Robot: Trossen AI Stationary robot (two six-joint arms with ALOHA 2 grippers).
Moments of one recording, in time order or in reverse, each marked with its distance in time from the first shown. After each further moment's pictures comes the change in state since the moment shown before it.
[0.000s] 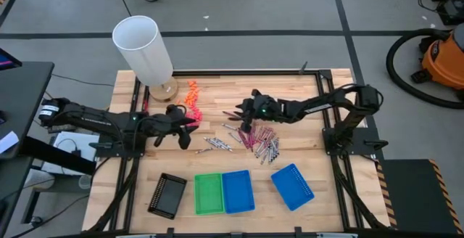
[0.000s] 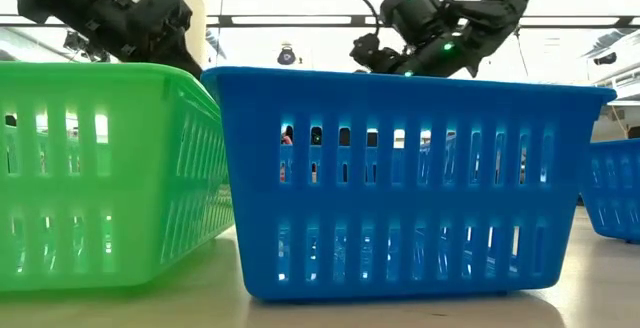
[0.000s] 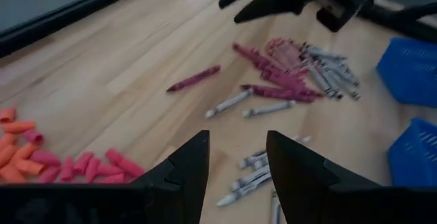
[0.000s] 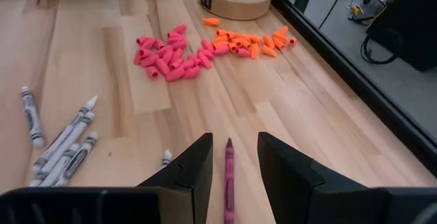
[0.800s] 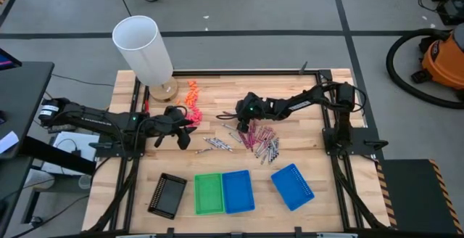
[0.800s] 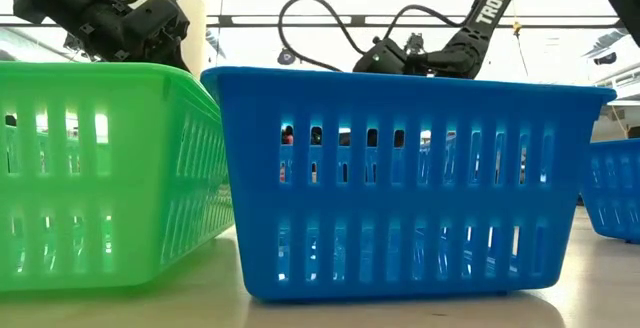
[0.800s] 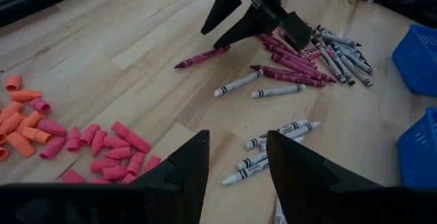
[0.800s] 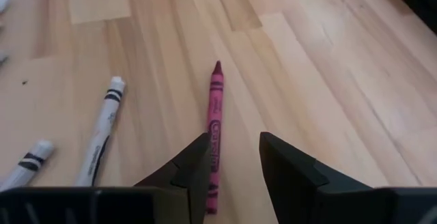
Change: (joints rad) left arm 0.000 0.000 0.000 -0.050 0.001 -0.072; right arm -0.075 0.224 0.079 -0.073 -0.076 -0.001
